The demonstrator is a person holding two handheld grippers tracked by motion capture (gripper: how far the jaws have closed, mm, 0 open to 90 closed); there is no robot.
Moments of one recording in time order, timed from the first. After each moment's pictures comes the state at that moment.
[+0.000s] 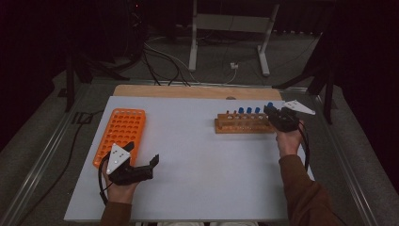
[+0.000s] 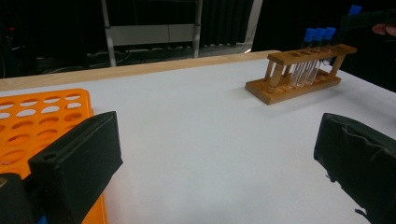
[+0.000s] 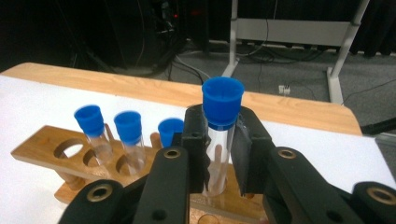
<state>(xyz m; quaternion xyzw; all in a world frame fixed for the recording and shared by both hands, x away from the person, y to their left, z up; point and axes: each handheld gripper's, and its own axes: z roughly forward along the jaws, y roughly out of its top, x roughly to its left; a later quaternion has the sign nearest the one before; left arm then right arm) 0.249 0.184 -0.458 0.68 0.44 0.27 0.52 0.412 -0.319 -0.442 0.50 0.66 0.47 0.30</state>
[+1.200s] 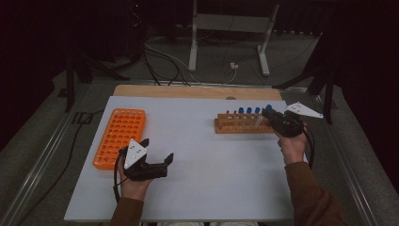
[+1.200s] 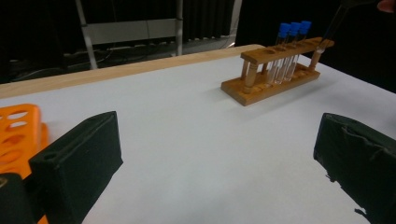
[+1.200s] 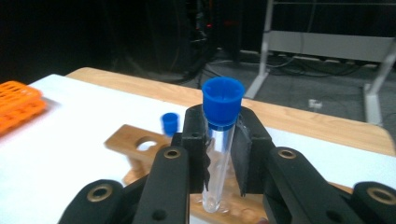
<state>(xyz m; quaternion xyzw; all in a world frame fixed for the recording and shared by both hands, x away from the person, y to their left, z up) 0.262 0.145 -0.452 0.71 0.41 0.25 0.52 0.376 -0.309 -0.413 0.45 0.69 0.50 0.27</state>
